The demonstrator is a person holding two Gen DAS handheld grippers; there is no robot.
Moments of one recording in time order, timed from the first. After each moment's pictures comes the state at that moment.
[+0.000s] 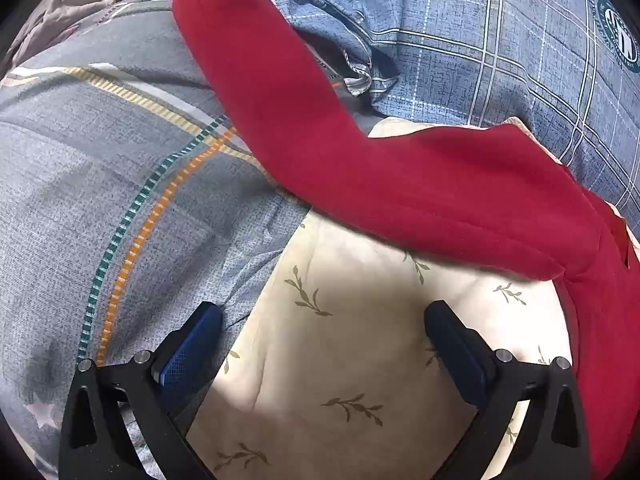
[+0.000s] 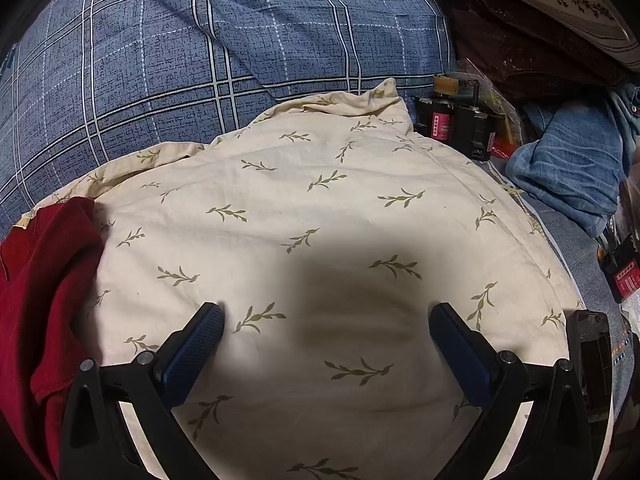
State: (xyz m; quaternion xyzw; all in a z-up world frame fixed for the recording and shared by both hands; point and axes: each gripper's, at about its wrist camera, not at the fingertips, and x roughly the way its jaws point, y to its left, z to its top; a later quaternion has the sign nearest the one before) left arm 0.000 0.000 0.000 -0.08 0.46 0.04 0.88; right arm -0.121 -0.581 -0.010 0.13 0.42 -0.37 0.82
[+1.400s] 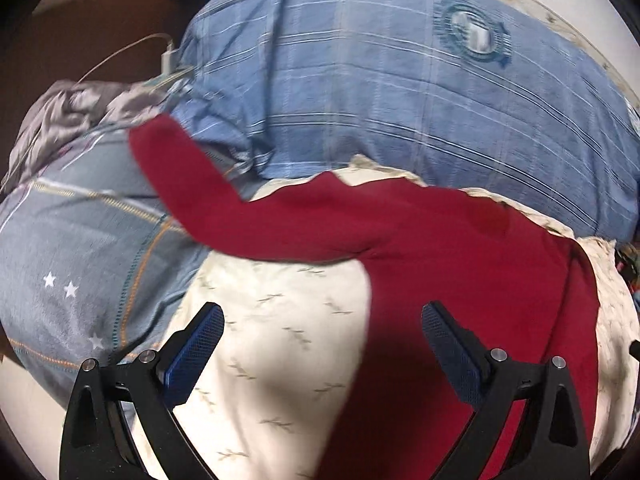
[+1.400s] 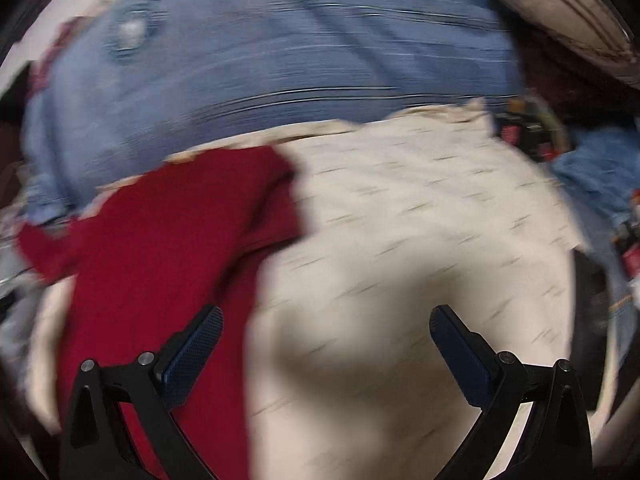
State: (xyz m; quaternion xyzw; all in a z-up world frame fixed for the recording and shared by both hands) left arm -0.130 -0.088 0.127 -0.01 0.38 -0.07 0.92; right arm -0.181 -0.423 0.064 0.16 0.43 -0.16 0.87
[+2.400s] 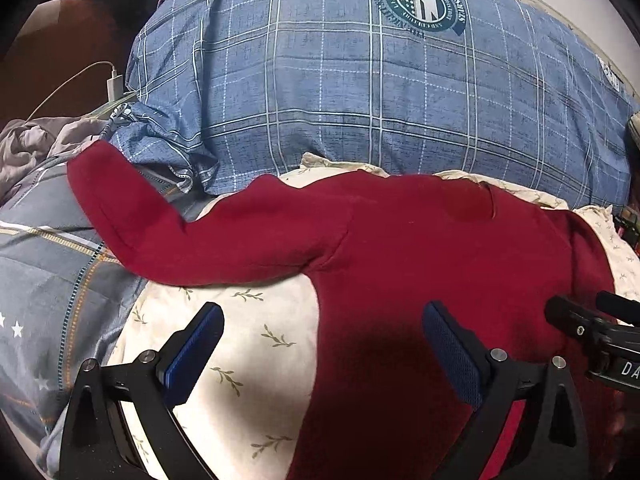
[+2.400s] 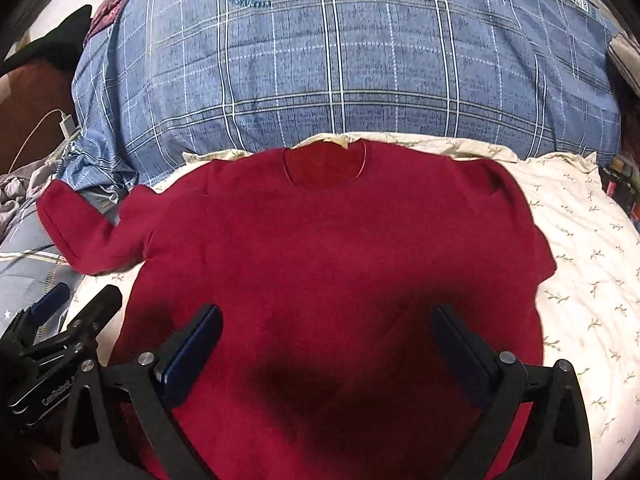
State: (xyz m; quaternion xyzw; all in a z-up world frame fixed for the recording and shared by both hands) left arm -0.095 -0.129 0.078 0.05 0.36 -0.10 0.93; right arm -0.049 -0.294 0.021 0.10 0.43 -0.14 0.89
